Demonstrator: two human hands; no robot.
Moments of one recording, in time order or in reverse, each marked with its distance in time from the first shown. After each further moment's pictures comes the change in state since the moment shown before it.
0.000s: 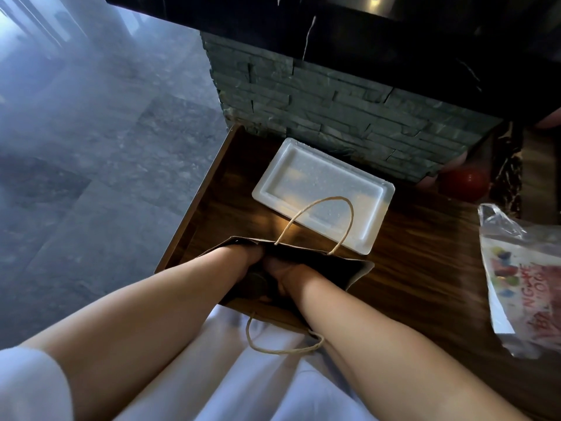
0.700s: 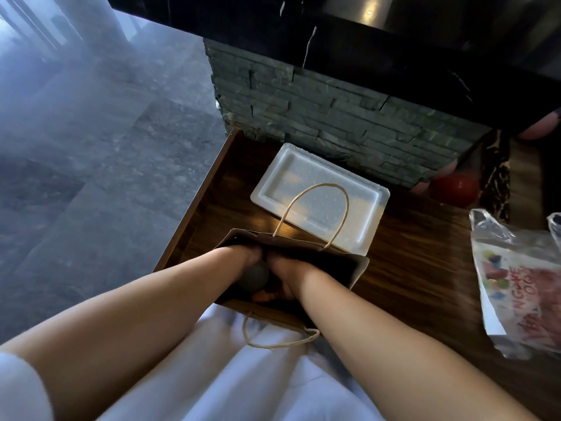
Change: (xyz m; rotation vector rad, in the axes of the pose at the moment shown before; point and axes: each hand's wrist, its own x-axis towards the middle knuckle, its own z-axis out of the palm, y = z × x) left_hand -0.014 0.005 0.000 0.124 0.102 0.128; right_hand -0.013 -0.002 -0.007 0.113 -0.039 -0.036
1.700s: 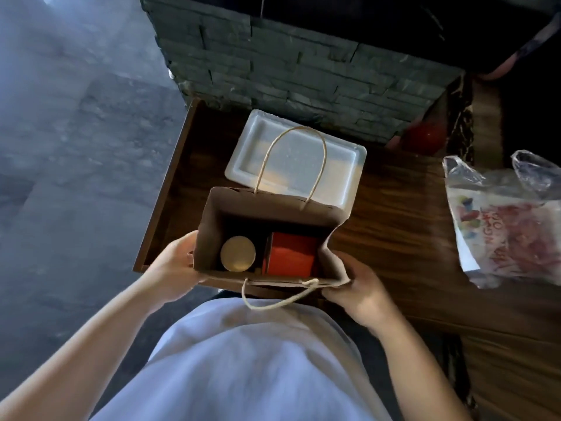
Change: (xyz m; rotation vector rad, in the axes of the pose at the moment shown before) left_hand -0.005 -0.092 -0.066 0.124 -0.069 0.457; right_hand -0.102 0.114 -0.091 -0.239 0.459 -0.764
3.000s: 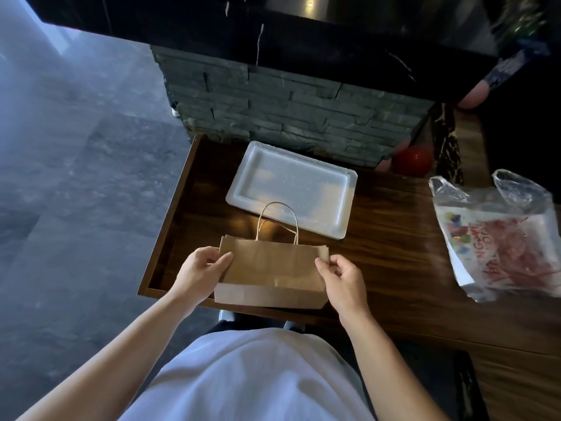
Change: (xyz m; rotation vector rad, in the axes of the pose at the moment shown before) left_hand 0.029 0.000 0.030 -0.048 0.233 0.012; right_hand 0.046 0.025 0.033 0.082 0.381 0.102
